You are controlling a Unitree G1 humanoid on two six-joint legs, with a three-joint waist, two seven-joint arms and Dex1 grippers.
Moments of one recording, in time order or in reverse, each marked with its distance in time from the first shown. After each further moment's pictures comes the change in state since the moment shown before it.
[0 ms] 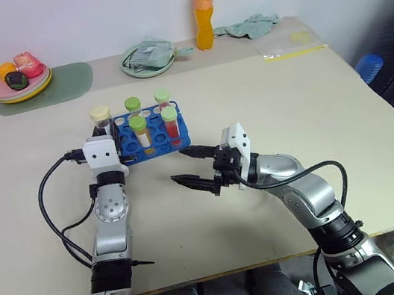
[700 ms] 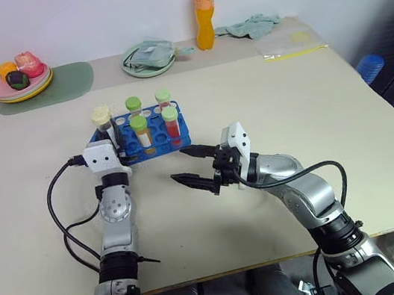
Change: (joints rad) left arm -0.029 -0.049 0.039 0.187 -0.105 -0.194 -0.067; right arm 0.000 0.001 -0.001 -0.001 0.000 0.005 -0.017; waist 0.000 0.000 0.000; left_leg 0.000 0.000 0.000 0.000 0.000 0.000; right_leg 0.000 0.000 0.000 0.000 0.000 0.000
